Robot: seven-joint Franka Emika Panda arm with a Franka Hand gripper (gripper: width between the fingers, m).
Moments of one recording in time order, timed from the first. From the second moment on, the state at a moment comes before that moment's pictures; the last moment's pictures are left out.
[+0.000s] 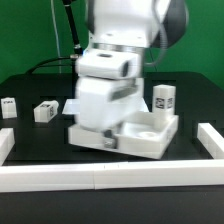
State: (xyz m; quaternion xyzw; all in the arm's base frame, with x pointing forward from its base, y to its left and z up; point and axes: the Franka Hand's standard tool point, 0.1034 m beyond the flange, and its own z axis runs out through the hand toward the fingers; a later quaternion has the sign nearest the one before) arm 0.579 -0.005 0.018 0.83 0.55 0.02 0.08
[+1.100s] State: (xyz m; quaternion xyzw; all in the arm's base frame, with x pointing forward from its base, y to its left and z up) arm 0.614 0.060 0.028 0.75 0.66 0.05 0.08
